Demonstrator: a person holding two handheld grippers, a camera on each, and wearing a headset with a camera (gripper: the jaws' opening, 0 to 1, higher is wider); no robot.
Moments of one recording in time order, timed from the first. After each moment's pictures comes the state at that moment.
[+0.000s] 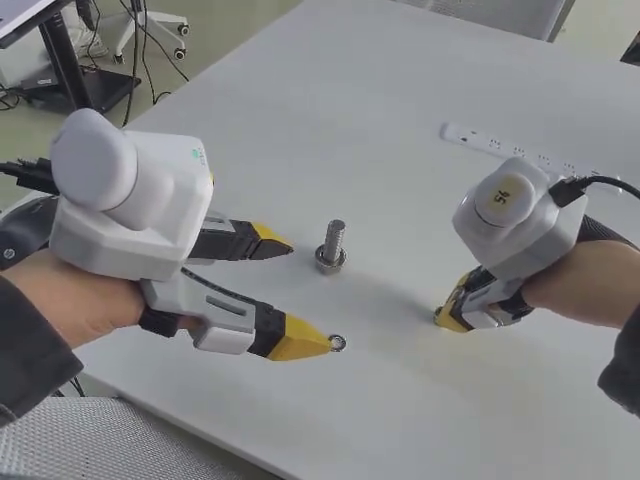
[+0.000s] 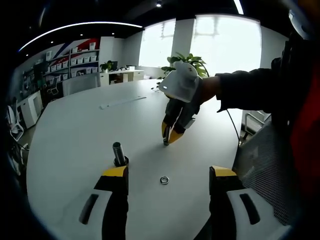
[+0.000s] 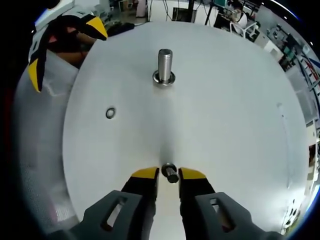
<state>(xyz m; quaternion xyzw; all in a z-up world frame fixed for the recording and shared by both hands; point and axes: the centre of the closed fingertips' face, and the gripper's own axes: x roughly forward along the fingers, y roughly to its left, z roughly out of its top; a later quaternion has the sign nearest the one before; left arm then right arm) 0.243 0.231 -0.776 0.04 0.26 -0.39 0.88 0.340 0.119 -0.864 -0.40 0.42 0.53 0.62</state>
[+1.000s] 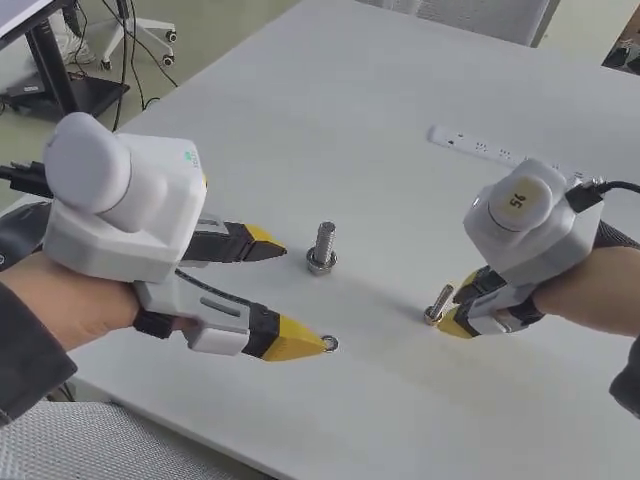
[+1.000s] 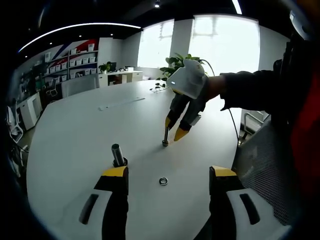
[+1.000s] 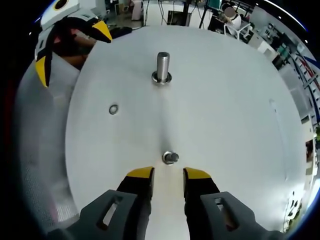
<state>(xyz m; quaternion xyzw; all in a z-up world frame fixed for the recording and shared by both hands) 0.242 0.228 -0.774 0.04 0.25 -0.39 0.88 0.336 0.100 -0.853 -0.40 0.41 0.52 0.64</state>
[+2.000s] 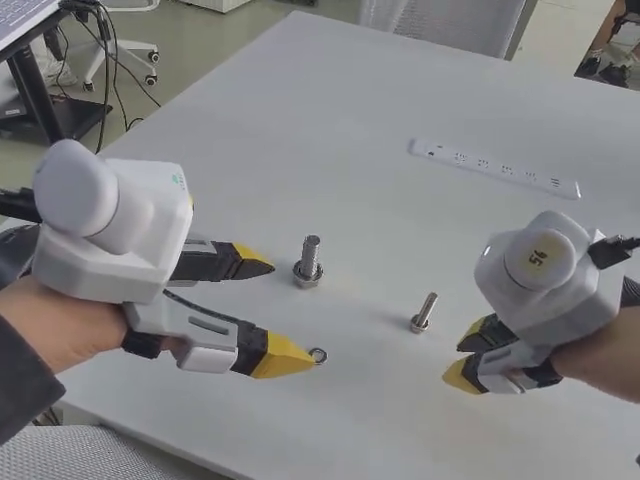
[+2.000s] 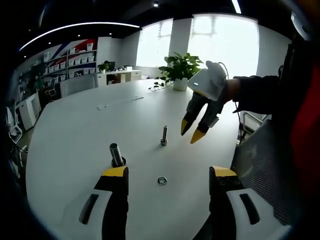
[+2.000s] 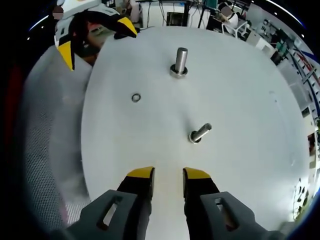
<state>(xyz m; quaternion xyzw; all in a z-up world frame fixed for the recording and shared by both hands) 0.242 0.226 -0.775 0.04 0.26 -0.40 0.88 0.293 0.079 -0.851 -0.38 0.42 0.52 0.65</state>
